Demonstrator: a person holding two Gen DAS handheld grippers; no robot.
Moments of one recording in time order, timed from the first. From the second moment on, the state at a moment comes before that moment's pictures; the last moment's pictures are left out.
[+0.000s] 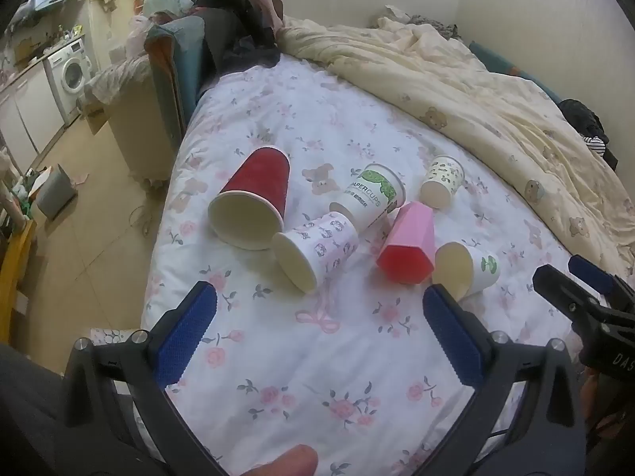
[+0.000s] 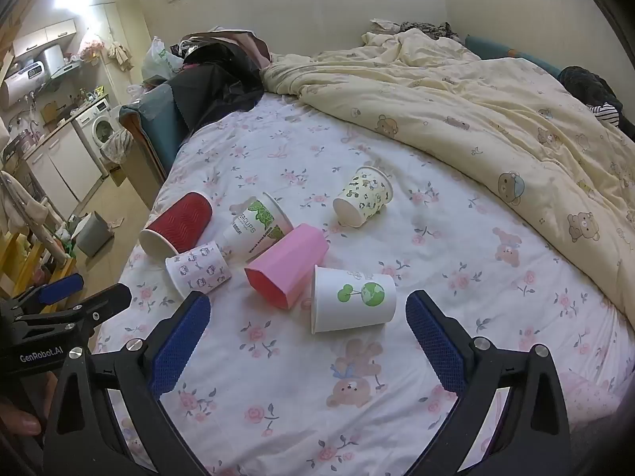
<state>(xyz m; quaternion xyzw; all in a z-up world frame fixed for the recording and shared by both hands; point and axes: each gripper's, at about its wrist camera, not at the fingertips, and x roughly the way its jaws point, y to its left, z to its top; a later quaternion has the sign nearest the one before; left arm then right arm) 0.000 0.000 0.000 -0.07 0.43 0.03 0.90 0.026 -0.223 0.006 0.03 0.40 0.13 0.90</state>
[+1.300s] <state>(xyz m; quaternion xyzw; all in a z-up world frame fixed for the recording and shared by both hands) 0.000 0.000 -0.002 -0.07 0.44 0.03 0.90 0.029 -0.226 0.003 0.04 0.41 0.13 0.90</state>
